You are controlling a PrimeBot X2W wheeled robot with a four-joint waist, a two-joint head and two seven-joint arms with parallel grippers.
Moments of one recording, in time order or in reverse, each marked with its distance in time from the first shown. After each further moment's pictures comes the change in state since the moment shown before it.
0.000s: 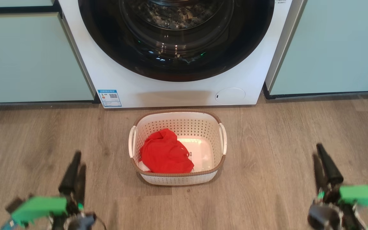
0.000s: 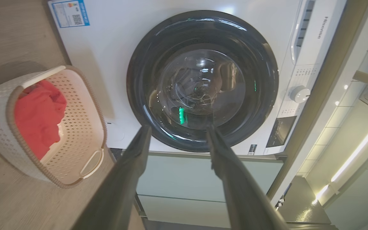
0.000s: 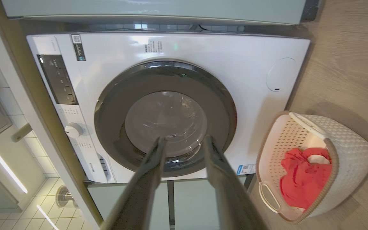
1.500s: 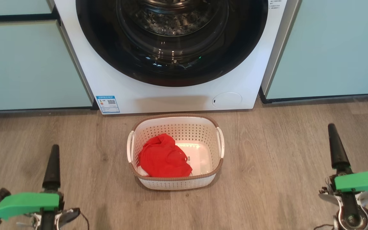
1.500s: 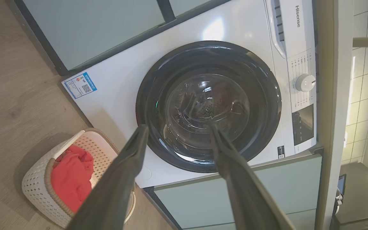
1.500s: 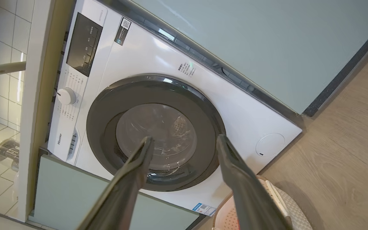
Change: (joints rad) left arm 0.046 -0.007 0.082 -0.116 0.339 0.048 -0.116; right arm 0.007 0.010 -0.044 -0.114 -0.493 0.000 -0.117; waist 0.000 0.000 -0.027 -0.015
